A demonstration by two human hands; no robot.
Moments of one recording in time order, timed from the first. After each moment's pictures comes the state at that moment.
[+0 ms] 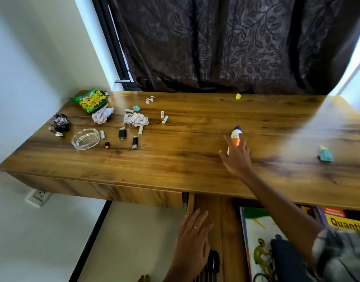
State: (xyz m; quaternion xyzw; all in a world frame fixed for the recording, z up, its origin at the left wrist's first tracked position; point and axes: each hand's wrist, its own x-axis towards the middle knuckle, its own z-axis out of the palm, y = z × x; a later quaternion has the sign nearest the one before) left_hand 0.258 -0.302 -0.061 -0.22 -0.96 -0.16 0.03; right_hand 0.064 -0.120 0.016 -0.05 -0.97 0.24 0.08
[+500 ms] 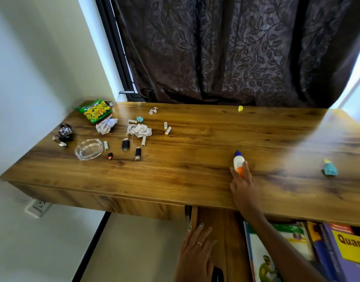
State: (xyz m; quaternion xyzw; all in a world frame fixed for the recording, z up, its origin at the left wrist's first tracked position) left_hand 0.252 -0.302 -0.066 -0.23 -0.96 -0.18 0.02; right_hand 0.105 -0.112 -0.035 -0.03 -0.97 0.19 0.15
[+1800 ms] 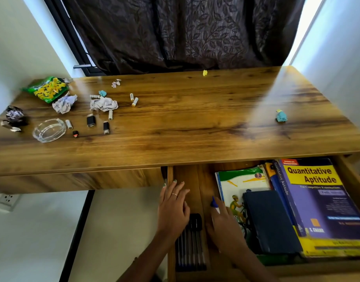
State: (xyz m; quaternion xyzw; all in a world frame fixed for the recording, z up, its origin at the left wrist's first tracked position) left_hand 0.256 -0.302 -0.066 -0.19 -0.96 -0.18 0.04; right_hand 0.323 -0.146 -0.072 -0.04 -0.99 0.15 -0.07
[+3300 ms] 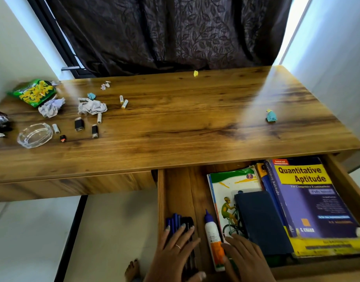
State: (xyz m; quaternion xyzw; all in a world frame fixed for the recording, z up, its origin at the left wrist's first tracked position) left_hand 0.339 -0.320 -0.075 -0.41 -0.91 -0.06 -0.01; right_hand 0.406 -0.092 -0.088 0.07 -0.98 0.13 0.14
